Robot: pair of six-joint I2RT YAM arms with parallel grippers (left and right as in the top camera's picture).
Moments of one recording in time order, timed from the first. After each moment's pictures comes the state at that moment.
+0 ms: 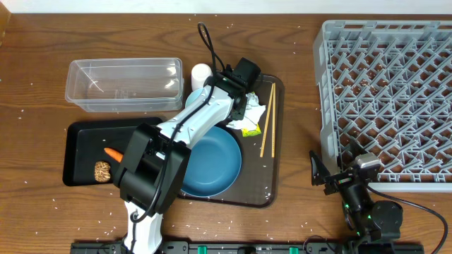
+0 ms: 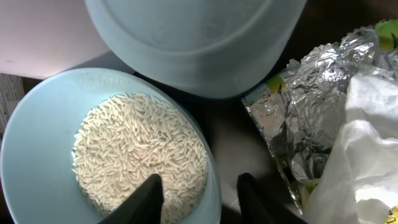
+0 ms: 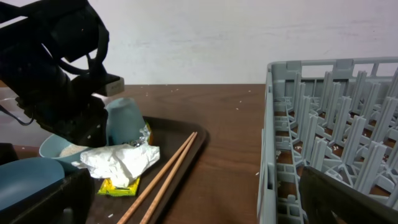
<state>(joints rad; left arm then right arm) -0.56 2.04 1.50 -0.78 -0.25 -0.34 0.05 0.01 0.01 -0.05 -0.26 0.15</state>
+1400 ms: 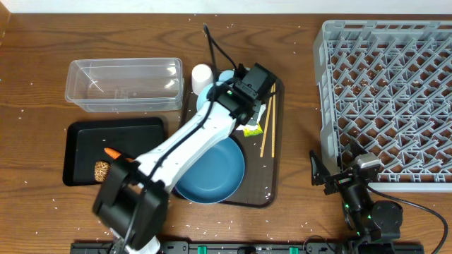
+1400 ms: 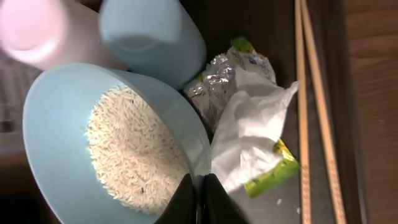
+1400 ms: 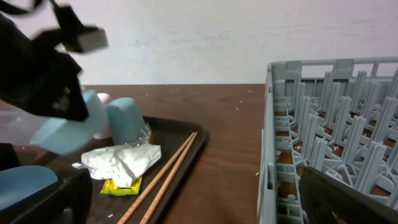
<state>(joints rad) -0.67 1.81 1.46 -0.82 -0.26 -0.40 0.05 0.01 0.01 -0.05 -0.26 0.15</state>
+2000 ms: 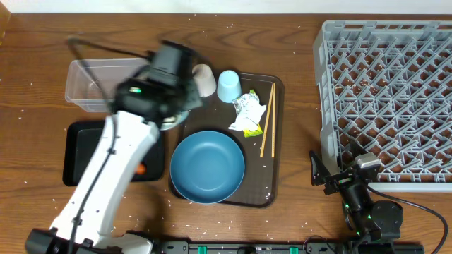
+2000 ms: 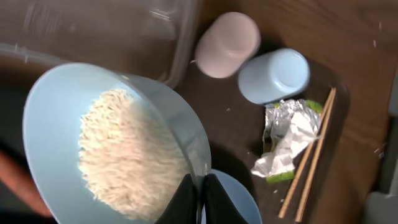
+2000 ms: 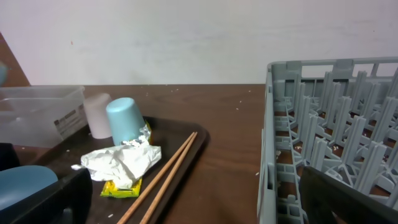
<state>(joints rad) -0.29 1.48 1.46 -1.05 -0.06 -0.61 0.05 0.01 0.01 -0.05 -0.26 0.15</state>
